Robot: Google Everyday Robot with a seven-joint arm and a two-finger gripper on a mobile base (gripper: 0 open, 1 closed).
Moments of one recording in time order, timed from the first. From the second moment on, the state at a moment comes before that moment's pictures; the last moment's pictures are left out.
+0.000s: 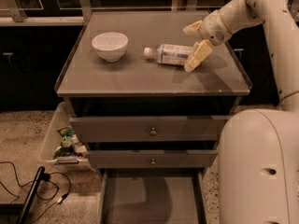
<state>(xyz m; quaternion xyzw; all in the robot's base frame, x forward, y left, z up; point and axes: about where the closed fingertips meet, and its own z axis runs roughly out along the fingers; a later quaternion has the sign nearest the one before) 0.722 -0.150 0.884 -0.62 0.67 0.20 0.35</state>
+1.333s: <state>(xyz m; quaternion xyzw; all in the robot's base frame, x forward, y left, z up) 0.739 -0.146 0.853 -0.61 0.70 0.18 0.31</state>
